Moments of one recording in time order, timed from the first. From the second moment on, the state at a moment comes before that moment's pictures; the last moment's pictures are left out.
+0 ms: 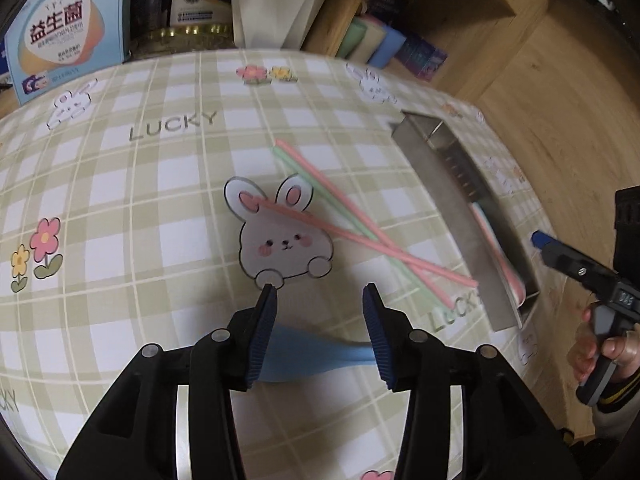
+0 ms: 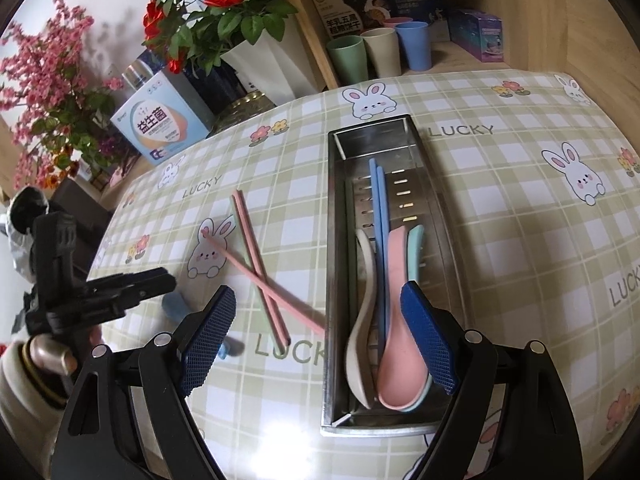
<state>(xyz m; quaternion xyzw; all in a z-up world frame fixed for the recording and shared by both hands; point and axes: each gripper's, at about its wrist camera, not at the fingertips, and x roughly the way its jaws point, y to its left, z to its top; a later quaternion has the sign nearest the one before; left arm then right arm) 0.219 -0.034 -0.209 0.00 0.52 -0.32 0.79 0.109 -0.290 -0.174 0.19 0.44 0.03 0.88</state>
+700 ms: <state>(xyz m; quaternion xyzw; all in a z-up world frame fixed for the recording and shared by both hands) 0.133 -0.047 -0.228 0.17 0.52 -0.36 0.75 0.109 -0.280 -0.174 0.19 0.45 0.04 0.87</state>
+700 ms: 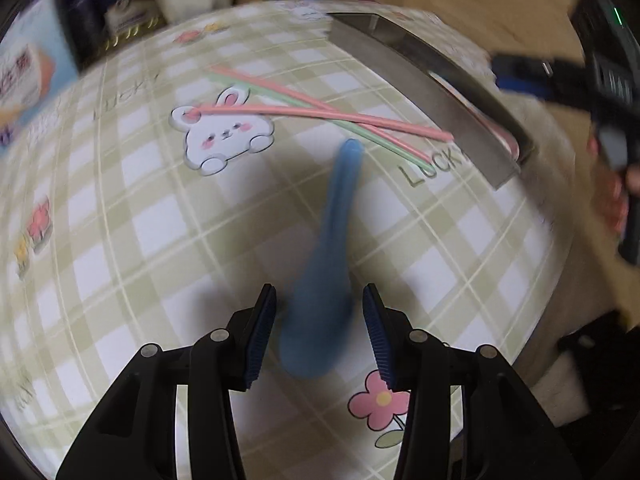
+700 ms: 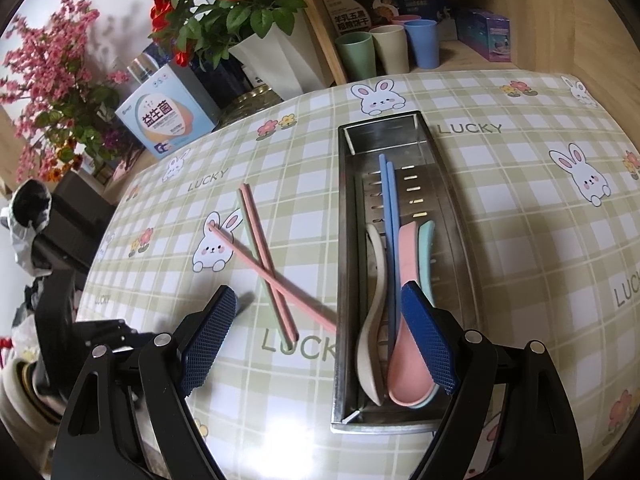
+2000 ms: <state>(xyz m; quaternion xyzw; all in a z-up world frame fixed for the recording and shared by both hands) 0.153 0.036 -0.235 -0.10 0.50 -0.19 0.84 0.189 -0.177 -0.233 -0.04 0.55 0.15 0.82</state>
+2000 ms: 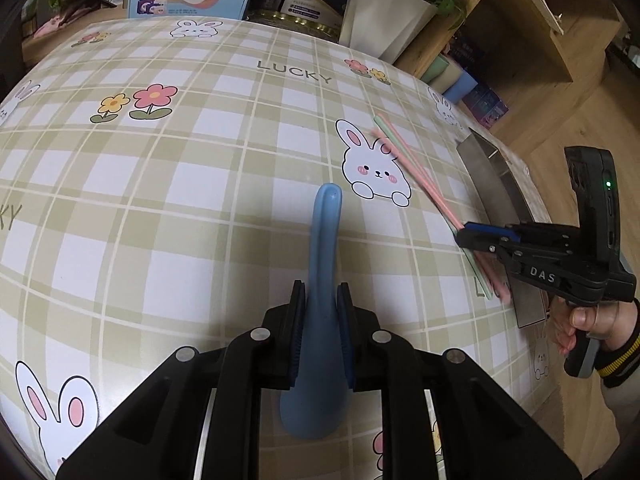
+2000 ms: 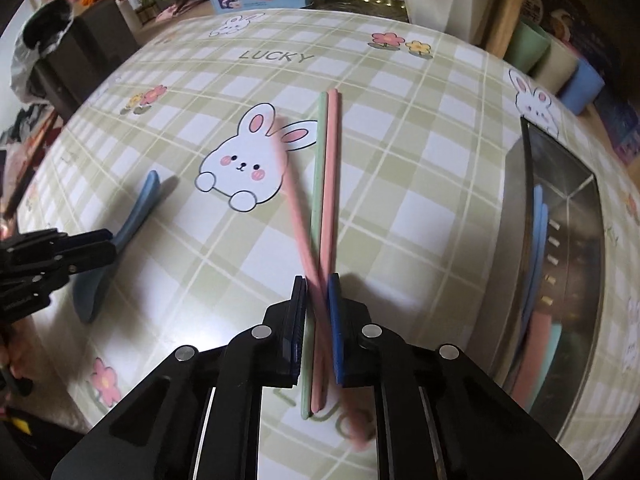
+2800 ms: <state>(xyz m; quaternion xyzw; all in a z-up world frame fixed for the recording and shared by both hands) 0.148 0.028 -0.234 -0.08 0.49 -0.18 0.85 0.150 -0.174 -0.239 0.10 0.53 0.15 0.83</state>
